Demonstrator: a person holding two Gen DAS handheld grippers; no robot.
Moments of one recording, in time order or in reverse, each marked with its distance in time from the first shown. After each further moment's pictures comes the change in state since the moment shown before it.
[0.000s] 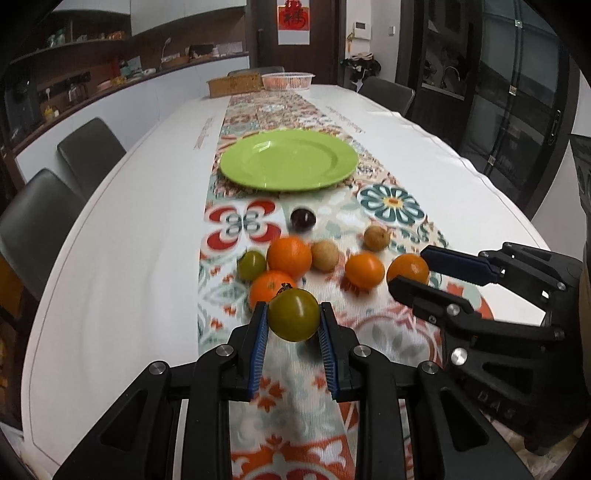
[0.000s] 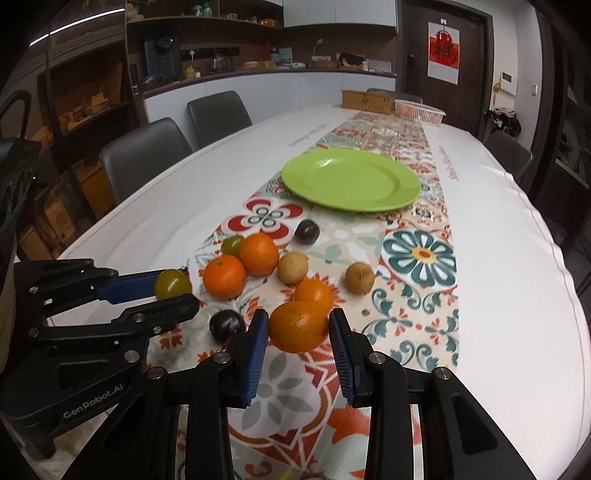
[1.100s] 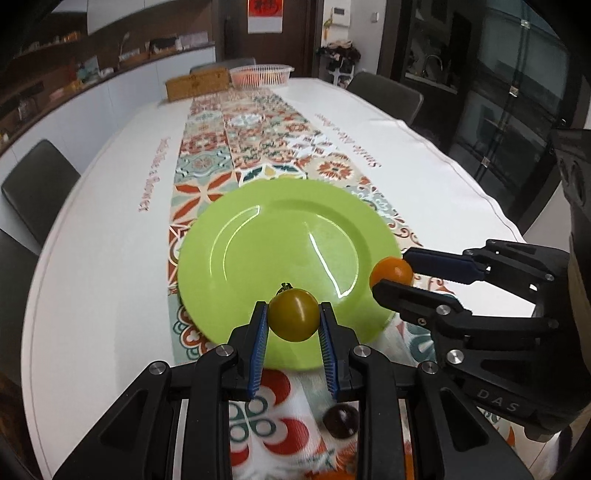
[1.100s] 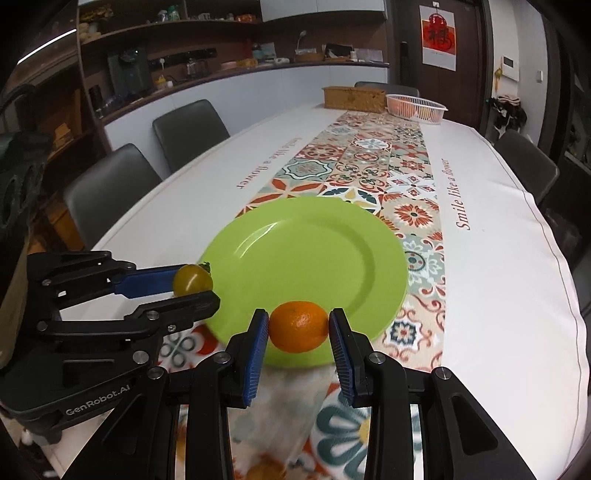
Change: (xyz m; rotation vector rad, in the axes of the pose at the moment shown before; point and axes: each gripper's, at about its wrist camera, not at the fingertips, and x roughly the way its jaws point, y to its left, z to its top) left arm 0.137 0.032 0.165 0.057 0.080 -0.121; right arm 0.124 -0.096 0.140 0.072 0.067 0.028
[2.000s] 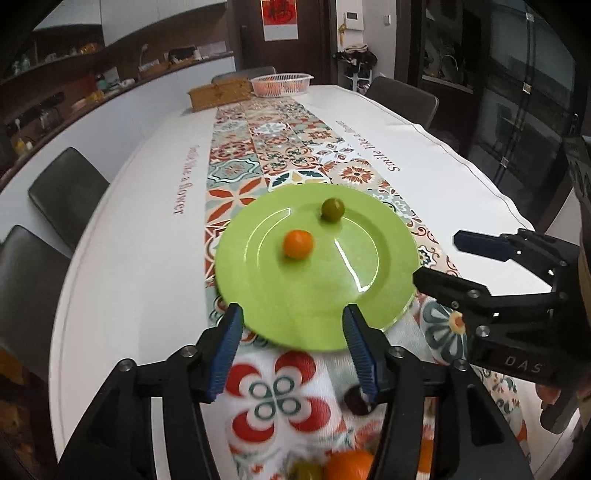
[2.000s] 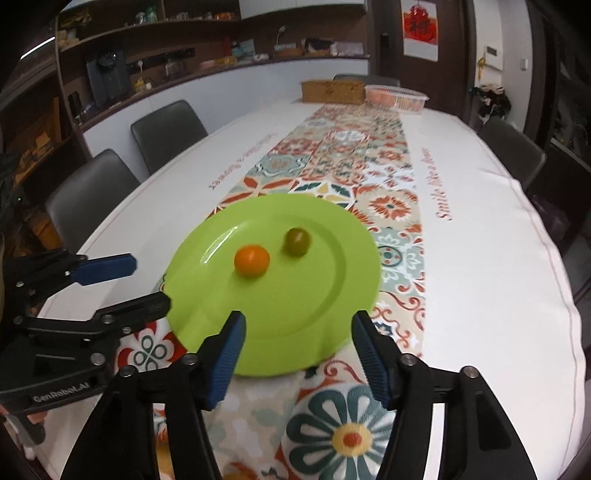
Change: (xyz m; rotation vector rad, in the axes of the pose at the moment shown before) left arm -0.040 -0.004 -0.014 0.012 -0.048 0.129; right arm -0.013 -0.016 -0.008 0.048 -0.027 -0.057
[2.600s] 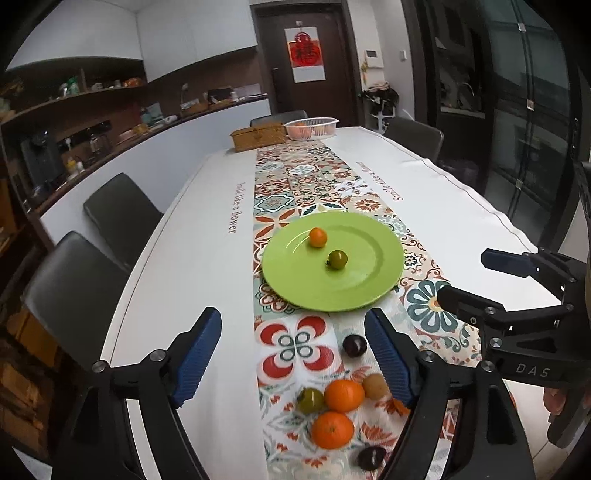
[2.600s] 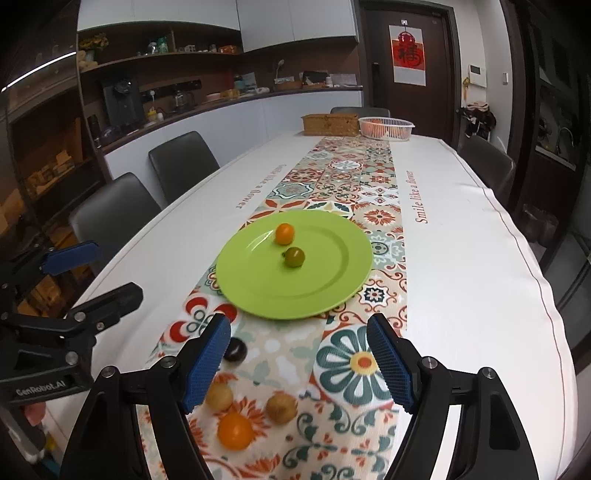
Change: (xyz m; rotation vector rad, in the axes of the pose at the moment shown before) left arm -0.103 -0.016 -0.053 -0.032 -0.160 0.145; right arm -0.094 0.023 -0.050 0.015 -0.117 0.000
